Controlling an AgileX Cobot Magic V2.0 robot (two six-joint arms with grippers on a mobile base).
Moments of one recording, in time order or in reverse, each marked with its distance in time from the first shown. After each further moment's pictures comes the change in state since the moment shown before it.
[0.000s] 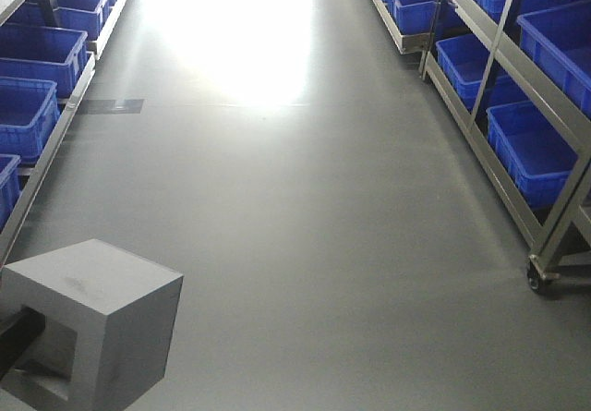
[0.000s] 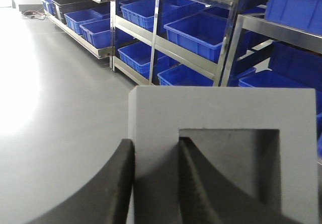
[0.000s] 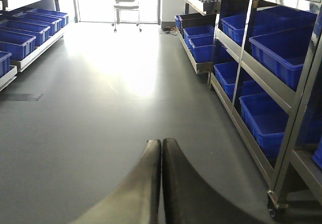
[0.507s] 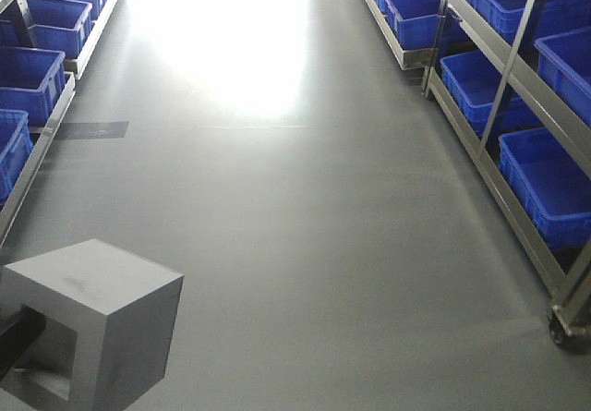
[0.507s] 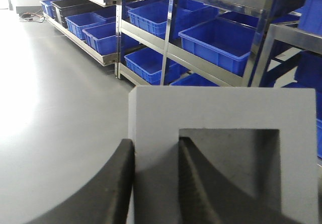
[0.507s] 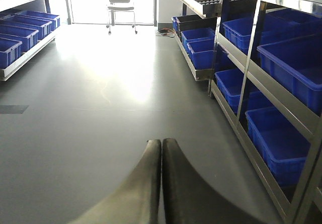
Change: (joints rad) left arm 0.000 0.000 0.000 0.000 0.000 0.000; right arm 0.000 0.000 0.000 0.000 0.000 -0.005
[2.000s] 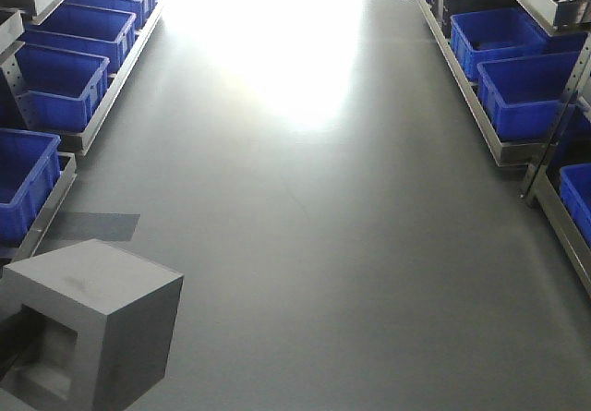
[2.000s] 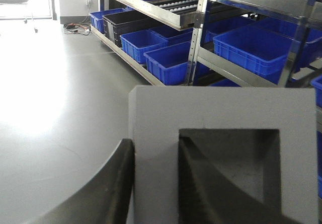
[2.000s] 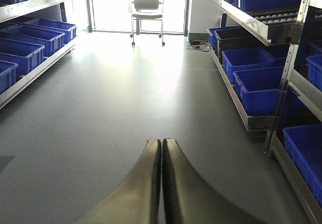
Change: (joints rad) left arm 0.000 0.000 0.000 0.000 0.000 0.000; right arm 0.000 0.000 0.000 0.000 0.000 0.000
